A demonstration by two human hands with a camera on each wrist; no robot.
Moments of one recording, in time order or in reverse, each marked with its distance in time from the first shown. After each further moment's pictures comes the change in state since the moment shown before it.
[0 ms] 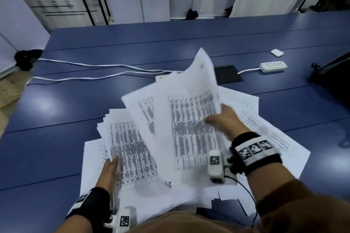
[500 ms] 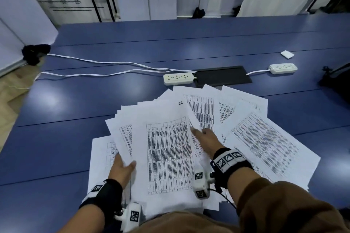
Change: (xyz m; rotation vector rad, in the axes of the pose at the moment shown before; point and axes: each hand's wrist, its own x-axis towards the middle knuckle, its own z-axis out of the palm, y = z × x) left_hand 0.012 0.001 0.001 0.366 0.063 0.105; right_hand 0.002 0.055 0.078 -0.100 -0.161 0.164
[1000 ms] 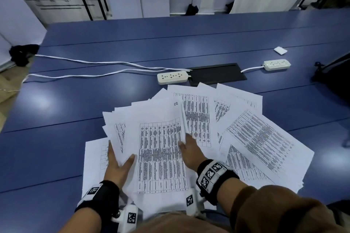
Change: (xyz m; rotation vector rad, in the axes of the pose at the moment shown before) left_hand 0.005 0.009 0.005 -0.083 0.036 0.111; right_hand -0.002 0.033 0.046 -0.360 -0.072 -0.239
